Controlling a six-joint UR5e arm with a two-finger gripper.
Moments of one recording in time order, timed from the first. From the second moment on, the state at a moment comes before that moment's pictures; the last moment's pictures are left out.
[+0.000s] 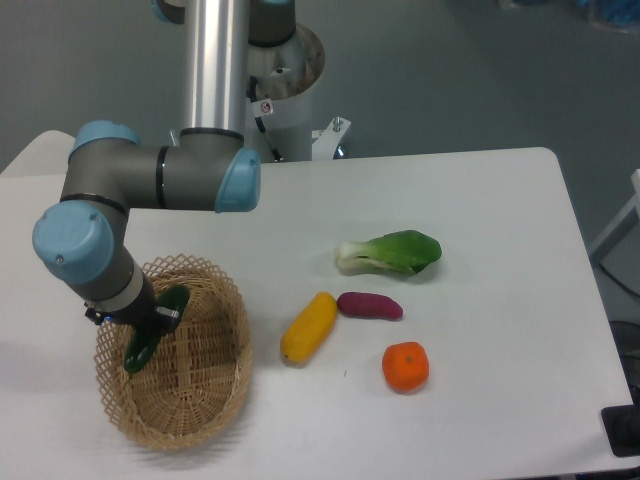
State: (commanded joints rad) arm 1.93 -2.10 -1.50 -1.17 1.63 0.19
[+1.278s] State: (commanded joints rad) arm 1.98 -2.11 -1.38 -1.15 1.73 0.25
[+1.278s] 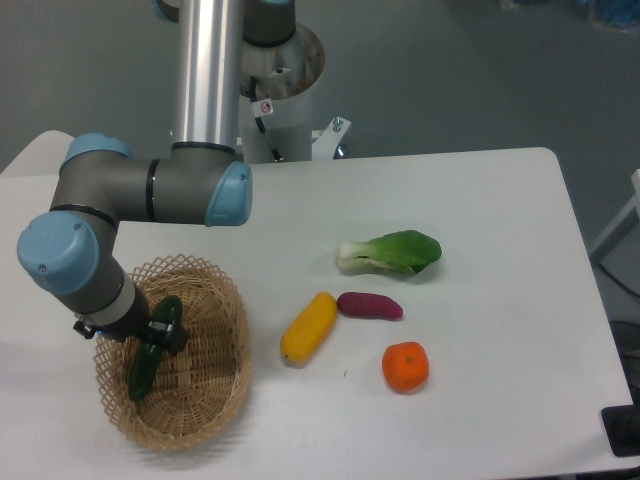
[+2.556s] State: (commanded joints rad) arm 2.47 -1.95 -1.37 -1.16 1.64 1.46
